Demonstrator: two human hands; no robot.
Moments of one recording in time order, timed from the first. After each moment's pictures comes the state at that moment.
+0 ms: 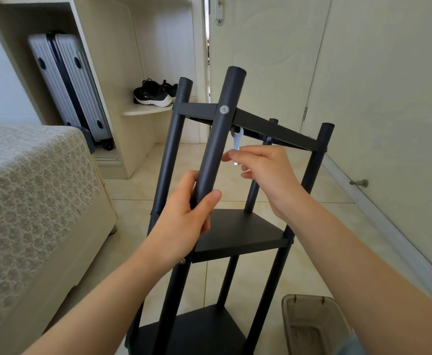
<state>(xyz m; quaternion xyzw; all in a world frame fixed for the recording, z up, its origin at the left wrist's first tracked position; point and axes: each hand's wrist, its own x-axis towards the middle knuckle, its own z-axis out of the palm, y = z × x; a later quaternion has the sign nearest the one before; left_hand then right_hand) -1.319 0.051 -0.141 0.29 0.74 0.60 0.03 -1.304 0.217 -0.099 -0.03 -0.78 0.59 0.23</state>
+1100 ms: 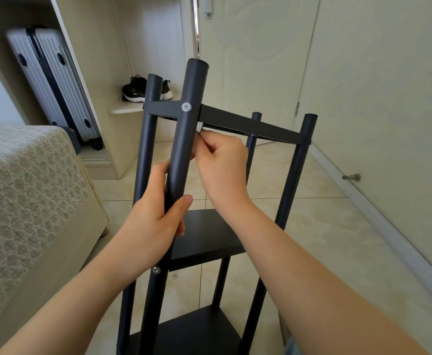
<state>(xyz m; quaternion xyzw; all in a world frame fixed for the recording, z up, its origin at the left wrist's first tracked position) -1.330 0.031 -0.139 0.30 0.81 0.51 -0.03 -1.349 0.170 -0.113 0.01 -0.73 0.54 0.42</state>
